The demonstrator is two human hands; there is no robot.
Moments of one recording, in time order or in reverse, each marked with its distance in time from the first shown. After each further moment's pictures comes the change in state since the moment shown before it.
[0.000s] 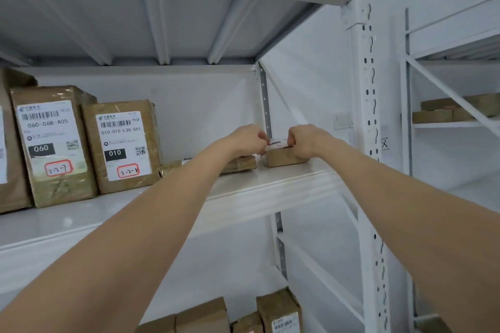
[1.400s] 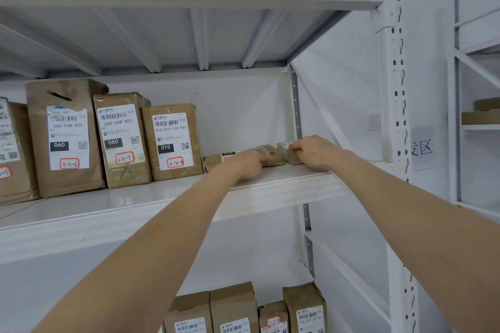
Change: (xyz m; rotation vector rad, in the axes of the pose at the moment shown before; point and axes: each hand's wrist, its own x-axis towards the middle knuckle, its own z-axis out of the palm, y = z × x) left_hand -0.059 -0.044 0.009 0.317 -0.033 -0.113; right_hand -0.017 -0.032 0.019 0.100 -0.021 -0.193
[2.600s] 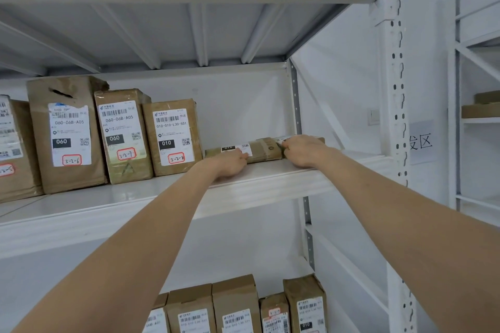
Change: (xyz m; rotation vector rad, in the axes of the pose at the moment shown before) left_hand -0.015 -0.031 -0.006 0.037 -0.121 -0.080; right_hand 0.002 -0.023 0.009 -0.063 -0.035 -0.037
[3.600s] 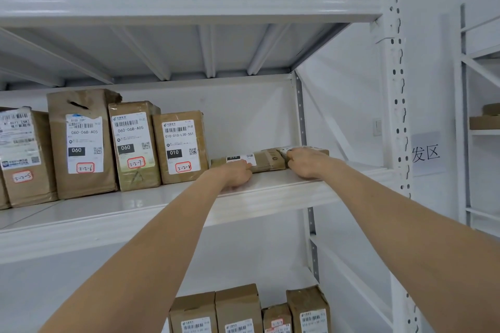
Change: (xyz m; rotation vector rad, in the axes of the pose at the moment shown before) left_hand 0.000 0.004 -0.002 -0.042 0.006 -0.059; right_hand -0.001 0.004 -0.005 0.056 -0.040 -0.006
